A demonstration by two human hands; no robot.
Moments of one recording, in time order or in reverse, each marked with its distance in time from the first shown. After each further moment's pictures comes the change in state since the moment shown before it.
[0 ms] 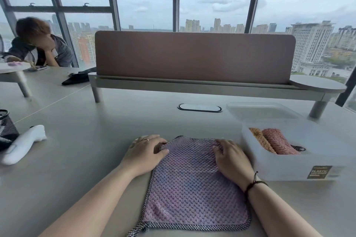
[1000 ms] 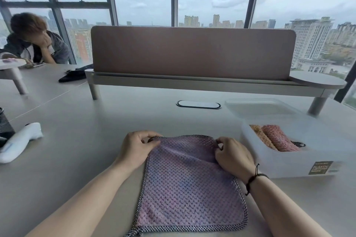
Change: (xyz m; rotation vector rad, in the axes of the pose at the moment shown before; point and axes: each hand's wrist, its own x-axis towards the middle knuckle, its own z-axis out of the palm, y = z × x) left_hand -0.004 0.001 -0.004 -0.622 0.320 -0.025; right_hand 0.003 -0.003 -0.008 -0.095 -0.008 0.040
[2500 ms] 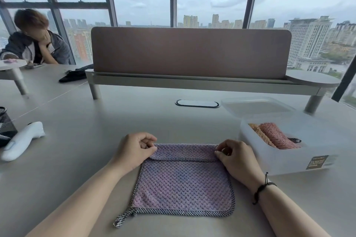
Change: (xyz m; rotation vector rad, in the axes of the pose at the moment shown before) left_hand -0.015 0.003 -0.016 0.179 -0.105 0.015; right_hand -0.030 0.013 -0.009 0.231 0.145 -0.089
